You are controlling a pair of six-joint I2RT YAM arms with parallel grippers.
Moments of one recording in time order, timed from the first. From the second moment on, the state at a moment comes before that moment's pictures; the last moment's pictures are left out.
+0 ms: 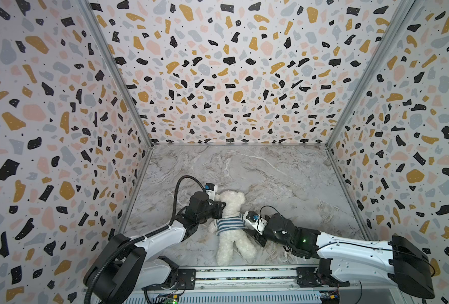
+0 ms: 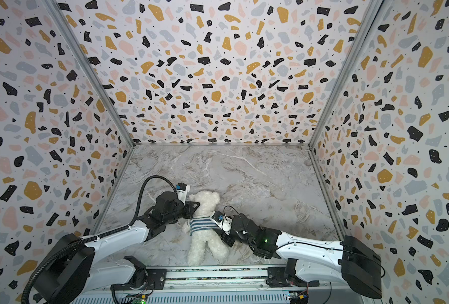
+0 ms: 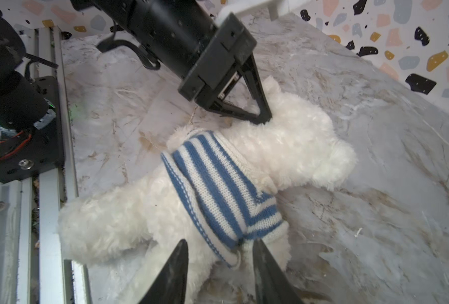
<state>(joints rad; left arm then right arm) -0.53 1.24 0.44 0.22 0.24 -0.49 1.14 1.10 0.47 0.11 0.05 -0.04</state>
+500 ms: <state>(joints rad) -0.53 1.25 0.46 0.20 0.27 -0.44 1.10 1.25 0.46 0.18 0.00 -0.09</state>
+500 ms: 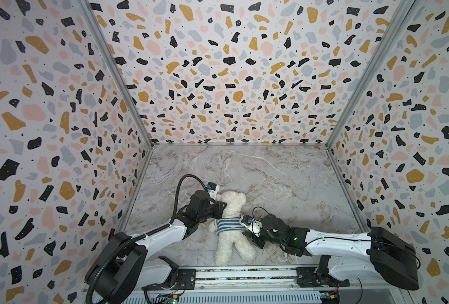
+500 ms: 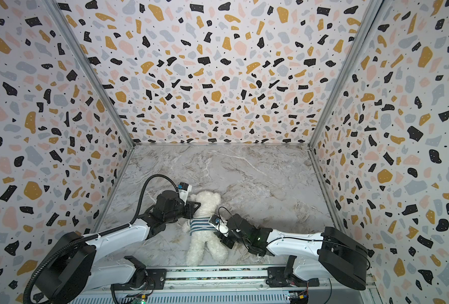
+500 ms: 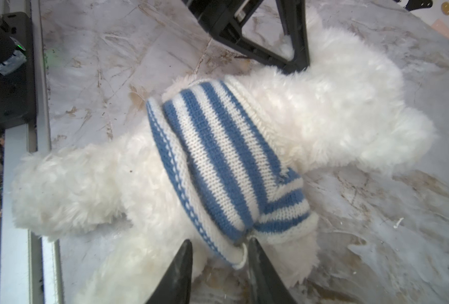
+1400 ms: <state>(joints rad) -0.53 1.26 0.46 0.18 0.22 -0.48 1.24 1.19 0.43 0.21 -0.04 -0.23</state>
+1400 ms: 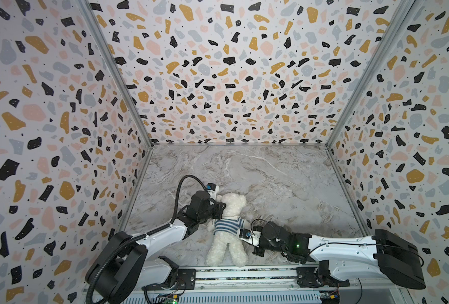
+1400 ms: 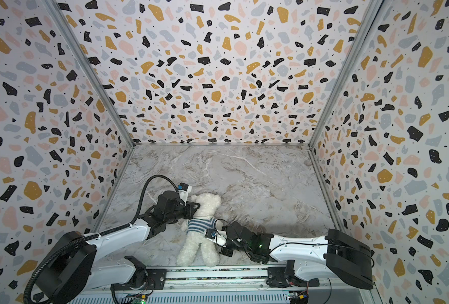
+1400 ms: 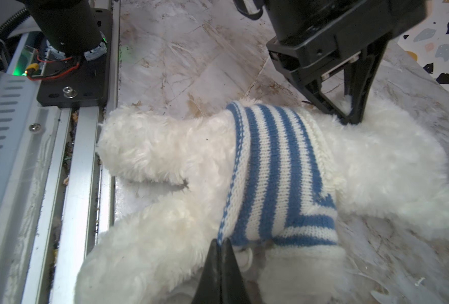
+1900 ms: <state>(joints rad) -0.53 1.23 0.46 0.18 0.20 -0.55 1.20 1.29 0.43 0.26 -0.06 -0.21</state>
